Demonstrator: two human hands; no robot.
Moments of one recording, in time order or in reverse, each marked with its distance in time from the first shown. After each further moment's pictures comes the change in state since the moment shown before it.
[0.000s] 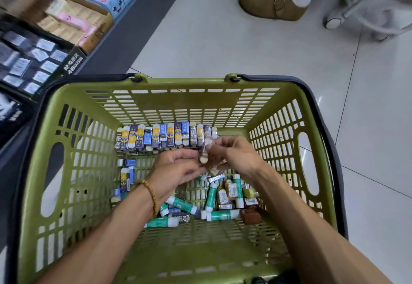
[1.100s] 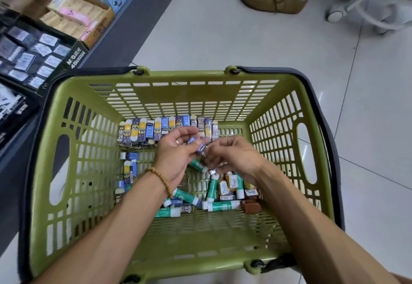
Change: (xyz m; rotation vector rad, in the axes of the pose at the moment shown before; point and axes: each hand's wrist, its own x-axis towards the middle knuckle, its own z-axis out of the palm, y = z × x) left_hand 0.003 0.004 0.016 -0.213 0.079 0.232; right_hand -0.018 0.001 0.006 0.016 -0.086 0.030
